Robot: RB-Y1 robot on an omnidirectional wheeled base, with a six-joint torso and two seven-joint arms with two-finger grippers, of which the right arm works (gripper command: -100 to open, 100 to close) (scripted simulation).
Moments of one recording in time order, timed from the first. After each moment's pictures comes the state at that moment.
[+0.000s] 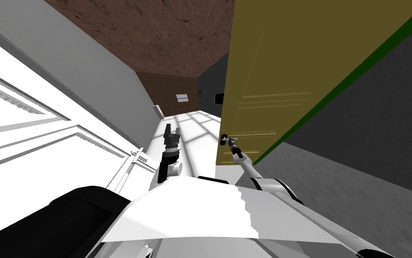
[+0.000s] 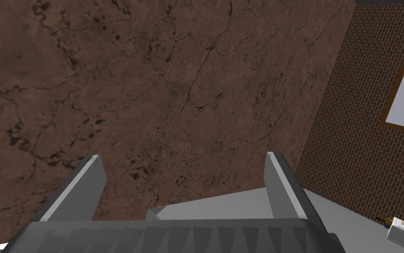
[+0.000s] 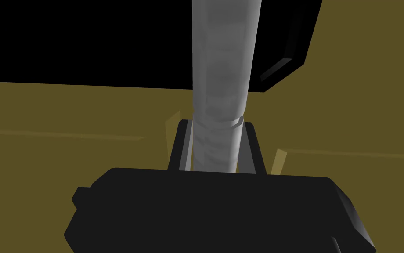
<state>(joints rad) -0.48 -0.14 -0.02 -0.63 0.15 -0.49 -0.29</state>
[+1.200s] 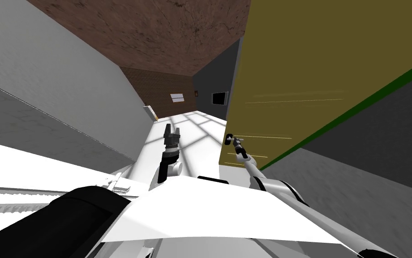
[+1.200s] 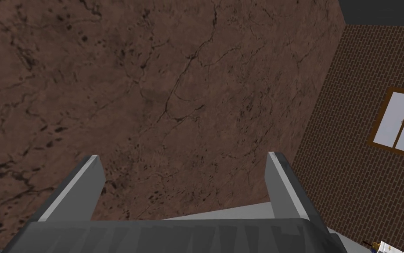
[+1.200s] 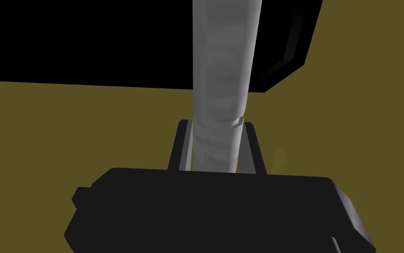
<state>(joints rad) -0.48 -0.17 -0.13 -0.61 0.10 -0.48 -0.22</state>
